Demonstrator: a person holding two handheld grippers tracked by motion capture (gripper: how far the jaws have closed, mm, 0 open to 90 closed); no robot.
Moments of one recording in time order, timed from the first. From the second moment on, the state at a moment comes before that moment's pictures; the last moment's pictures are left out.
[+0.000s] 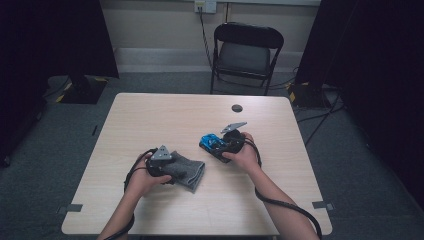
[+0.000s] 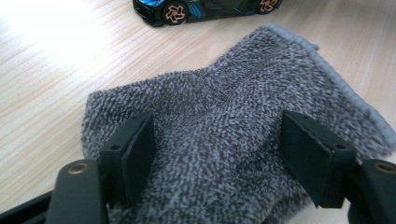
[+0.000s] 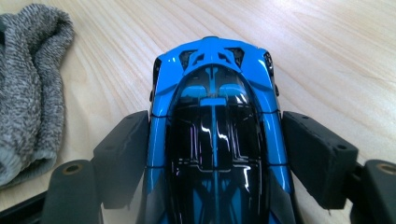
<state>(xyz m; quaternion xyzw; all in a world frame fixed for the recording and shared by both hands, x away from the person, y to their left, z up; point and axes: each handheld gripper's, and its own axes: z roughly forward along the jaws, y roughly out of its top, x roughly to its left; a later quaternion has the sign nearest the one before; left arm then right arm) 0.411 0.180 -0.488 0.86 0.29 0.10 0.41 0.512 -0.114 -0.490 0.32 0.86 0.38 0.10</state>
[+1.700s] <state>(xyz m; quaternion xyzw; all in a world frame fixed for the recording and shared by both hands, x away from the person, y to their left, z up) 0.406 0.193 -0.476 0.85 0.32 0.10 0.41 0.500 -0.121 -0.501 0.32 0.85 0.39 0.12</state>
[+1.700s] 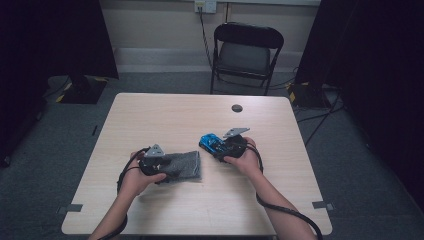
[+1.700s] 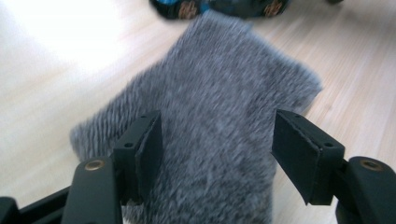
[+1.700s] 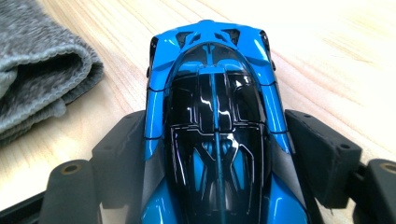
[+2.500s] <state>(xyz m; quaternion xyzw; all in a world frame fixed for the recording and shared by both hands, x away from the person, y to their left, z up) 0.420 0.177 -0.492 0.86 0.28 0.10 0.40 0.502 -0.120 -0.497 0.33 0.86 0.38 0.11</state>
